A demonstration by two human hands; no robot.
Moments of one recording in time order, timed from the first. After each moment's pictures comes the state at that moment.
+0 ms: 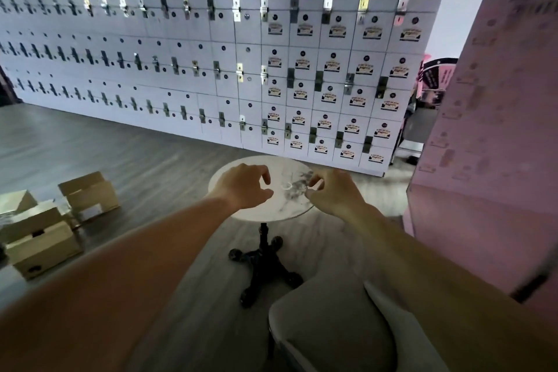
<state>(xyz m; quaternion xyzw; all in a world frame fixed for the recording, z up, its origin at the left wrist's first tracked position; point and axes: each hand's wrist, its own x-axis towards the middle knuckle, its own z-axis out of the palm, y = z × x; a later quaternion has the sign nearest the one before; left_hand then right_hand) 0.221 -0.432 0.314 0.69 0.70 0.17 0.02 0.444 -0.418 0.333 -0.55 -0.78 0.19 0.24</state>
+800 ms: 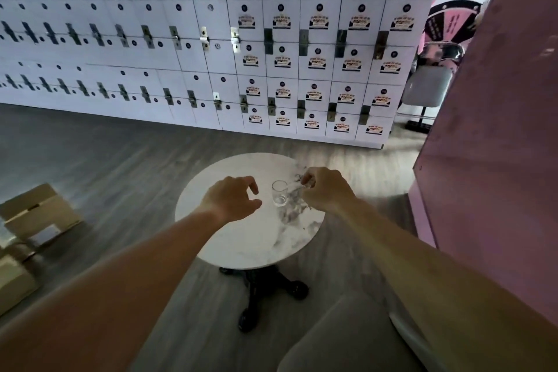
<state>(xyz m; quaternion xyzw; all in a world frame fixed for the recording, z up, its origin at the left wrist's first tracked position) 0.140 -0.129 0.234 0.69 0.71 0.10 0.10 0.365 -0.102 0.258 -0.60 -0.73 0.25 0.18</state>
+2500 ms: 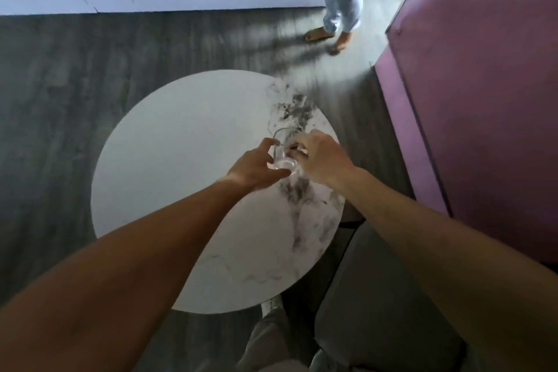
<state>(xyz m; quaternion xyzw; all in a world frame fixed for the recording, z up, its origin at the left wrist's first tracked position) 0.118 0.161 0.003 0.70 0.56 0.04 0.43 0.280 0.130 0.056 -0.69 -0.65 0.28 0.10</state>
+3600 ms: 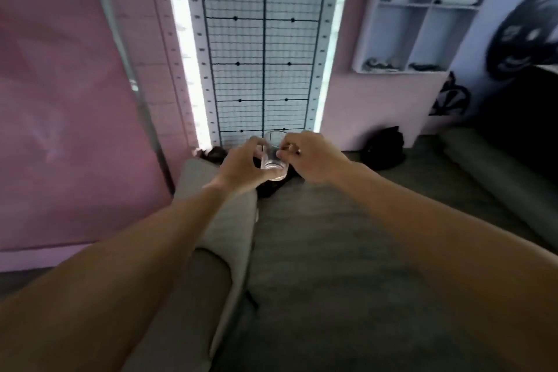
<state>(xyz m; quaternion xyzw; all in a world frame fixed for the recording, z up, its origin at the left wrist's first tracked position) 0.404 -0.458 0.266 0.88 -0.22 0.05 0.41 0.349 -0.633 0.323 -0.97 -0.08 -0.09 0.23</state>
